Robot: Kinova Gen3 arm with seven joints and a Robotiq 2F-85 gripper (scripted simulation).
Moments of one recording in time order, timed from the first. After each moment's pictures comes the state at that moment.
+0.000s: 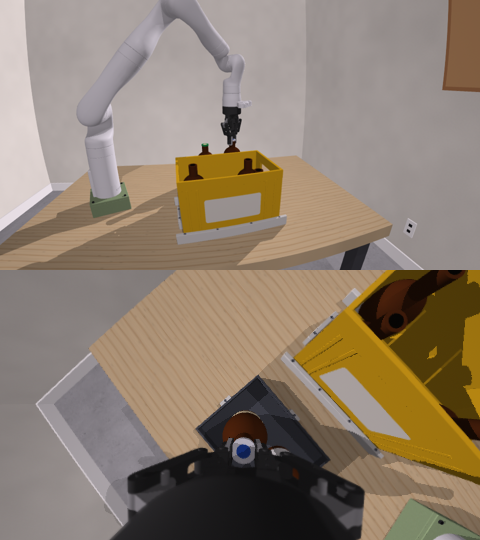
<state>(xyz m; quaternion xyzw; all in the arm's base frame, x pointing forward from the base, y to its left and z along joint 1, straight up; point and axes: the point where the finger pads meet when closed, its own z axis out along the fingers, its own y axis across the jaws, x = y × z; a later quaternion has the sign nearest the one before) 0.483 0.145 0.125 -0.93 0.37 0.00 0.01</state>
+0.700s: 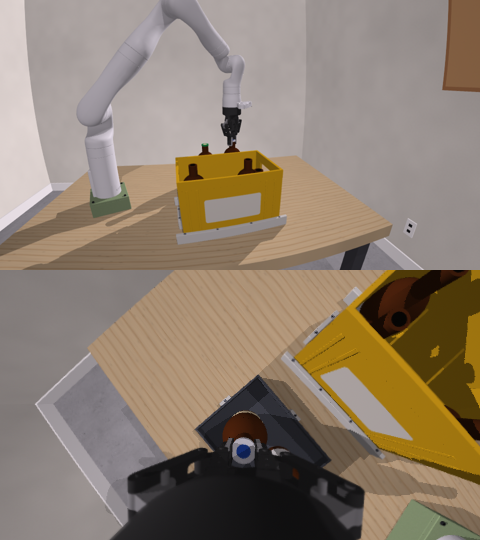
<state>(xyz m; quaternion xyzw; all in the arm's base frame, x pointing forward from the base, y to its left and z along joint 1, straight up) 0.483 0.145 0.122 -0.93 0.37 0.00 0.01</state>
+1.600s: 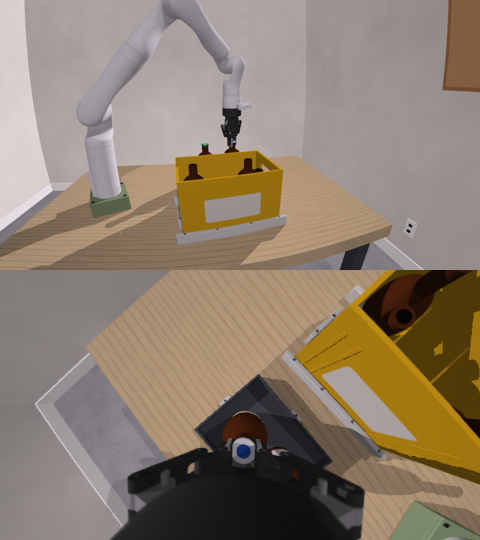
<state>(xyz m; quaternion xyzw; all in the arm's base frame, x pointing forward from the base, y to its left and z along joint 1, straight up) 0.483 0.146 0.118 -0.93 0.37 0.00 0.01</state>
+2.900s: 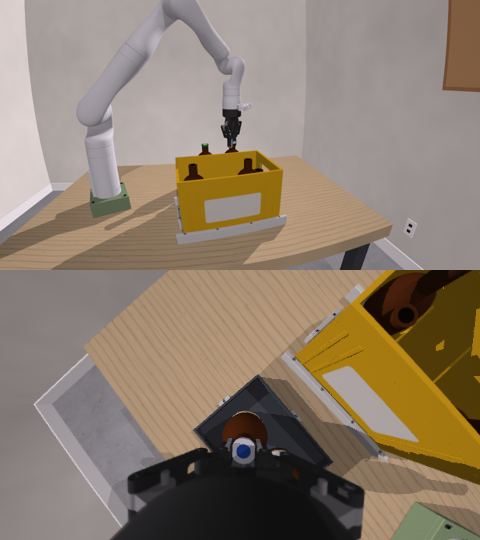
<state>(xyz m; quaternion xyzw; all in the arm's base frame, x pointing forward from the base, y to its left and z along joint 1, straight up) 0.483 0.144 0.115 -0.93 0.37 0.00 0.01</state>
